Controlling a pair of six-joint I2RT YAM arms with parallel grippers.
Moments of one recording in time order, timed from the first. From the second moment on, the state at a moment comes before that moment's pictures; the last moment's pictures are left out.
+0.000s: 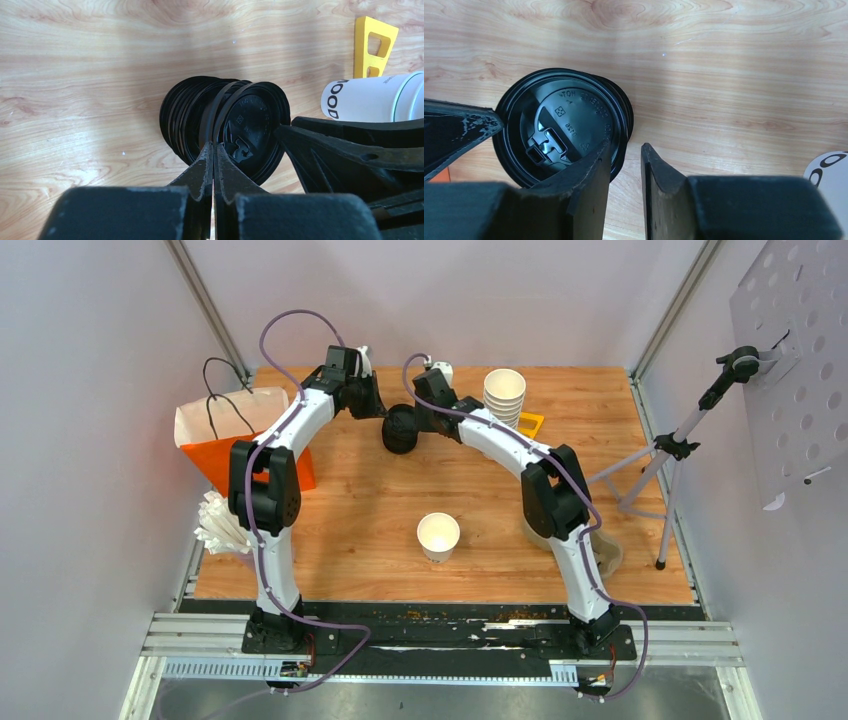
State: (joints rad) left arm -0.24 2.04 1.75 -0.50 0.29 -0.37; right arm 0.63 2.25 1.96 -0.42 0.24 0.49
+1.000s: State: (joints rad) left arm -0.24 2.04 1.74 -0.52 0.26 -0.35; right arm 0.63 2.27 1.98 -0.40 0.19 0.48
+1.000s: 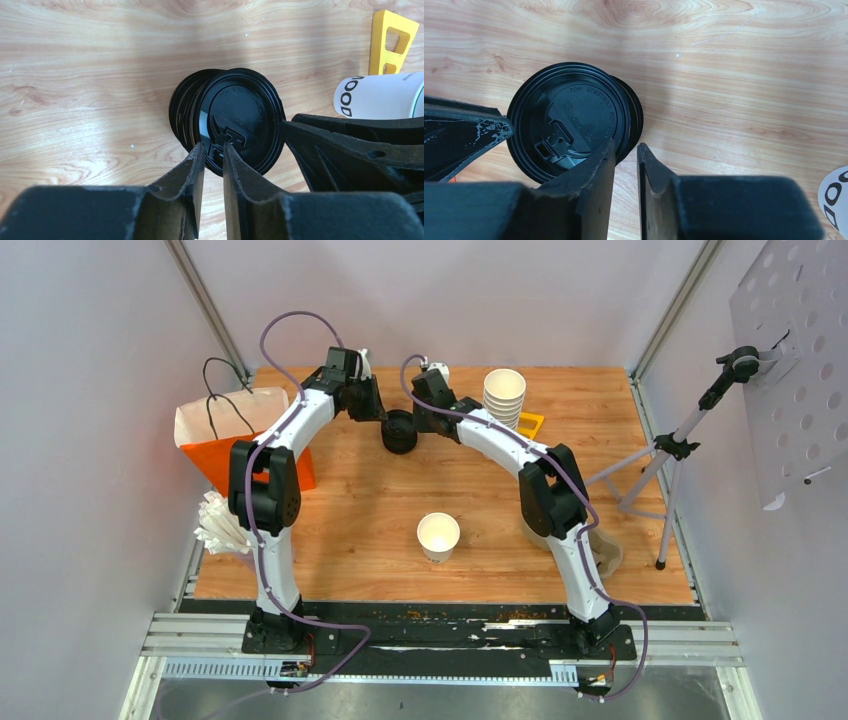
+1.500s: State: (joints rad) left arm -0.24 2.04 1.79 -0.55 0.26 -0.34; right arm 0.63 2.27 2.02 -0.41 0.17 0.48
